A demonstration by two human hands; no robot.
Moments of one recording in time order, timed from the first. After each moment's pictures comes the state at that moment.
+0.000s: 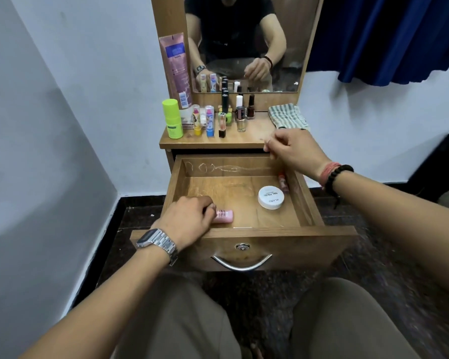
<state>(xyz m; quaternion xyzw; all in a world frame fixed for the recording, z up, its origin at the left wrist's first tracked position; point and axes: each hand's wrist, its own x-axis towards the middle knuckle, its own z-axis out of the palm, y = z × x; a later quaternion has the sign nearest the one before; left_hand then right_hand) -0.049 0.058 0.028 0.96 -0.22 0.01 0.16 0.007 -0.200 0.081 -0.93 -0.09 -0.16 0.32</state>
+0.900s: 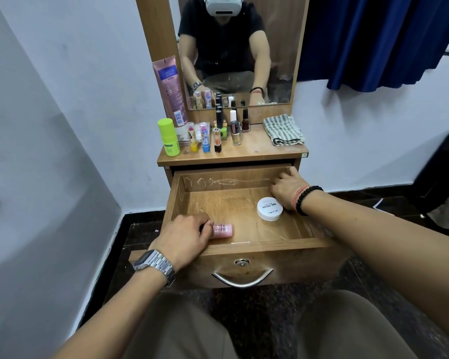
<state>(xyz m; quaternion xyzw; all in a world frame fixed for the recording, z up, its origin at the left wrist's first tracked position) -0.053 0.057 0.030 0.97 -0.21 0.00 0.15 0.033 -0.215 0.009 -0.95 -0.11 0.05 -0.29</state>
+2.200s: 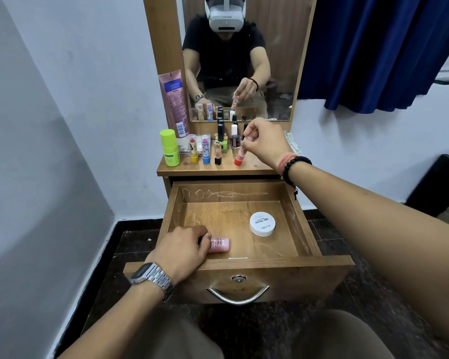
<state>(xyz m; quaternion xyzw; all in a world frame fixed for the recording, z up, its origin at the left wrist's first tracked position) -0.051 0.056 0.027 0.97 -0.19 -0.01 0.16 0.074 -0.169 0.118 -0.91 -0.04 -0.23 0.35</state>
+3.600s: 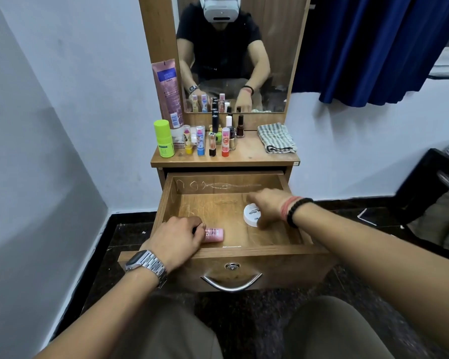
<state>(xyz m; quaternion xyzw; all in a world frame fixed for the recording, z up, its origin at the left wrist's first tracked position) -0.051 0.057 0.029 0.97 -0.21 -0.01 0.15 0.008 -0.184 0.033 -0.98 -0.07 0.16 -0.04</state>
